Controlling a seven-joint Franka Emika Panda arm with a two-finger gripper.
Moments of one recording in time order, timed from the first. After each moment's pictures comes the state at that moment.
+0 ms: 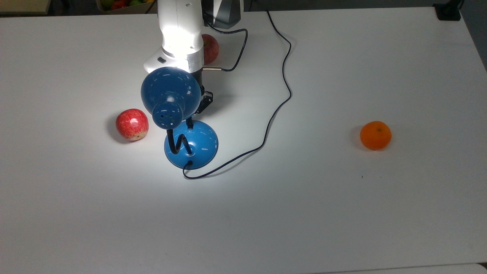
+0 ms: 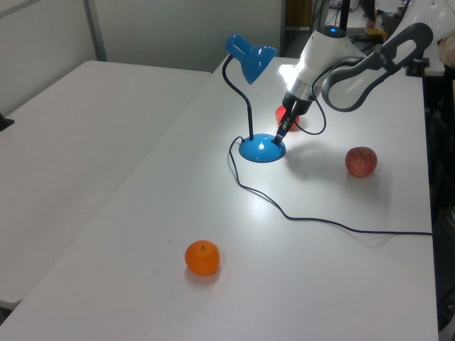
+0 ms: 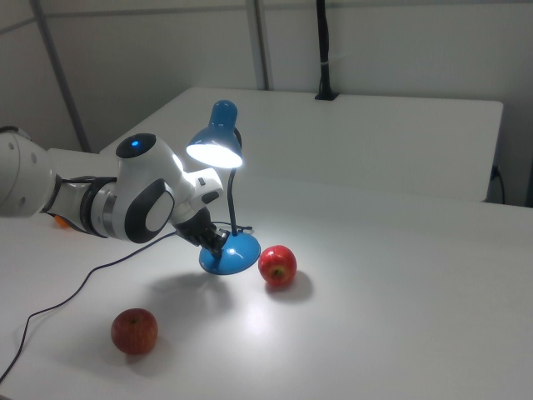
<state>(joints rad) -0.03 0.28 0.04 -2.09 -0.08 2.73 -0.02</state>
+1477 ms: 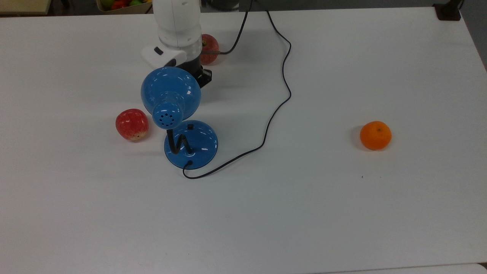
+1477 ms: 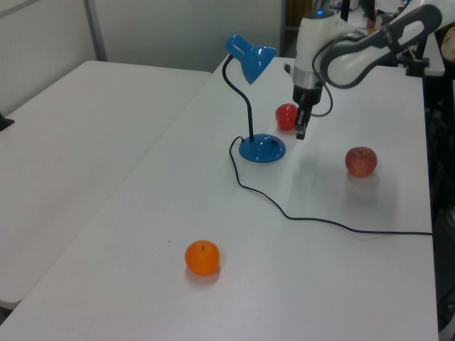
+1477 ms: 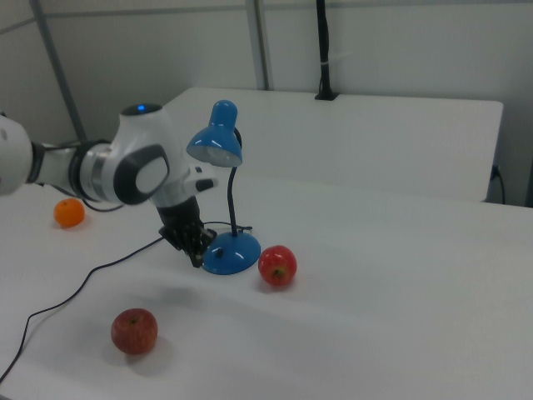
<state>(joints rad) -0.02 0.19 0.04 -2.00 -0.08 2.25 -0.02</state>
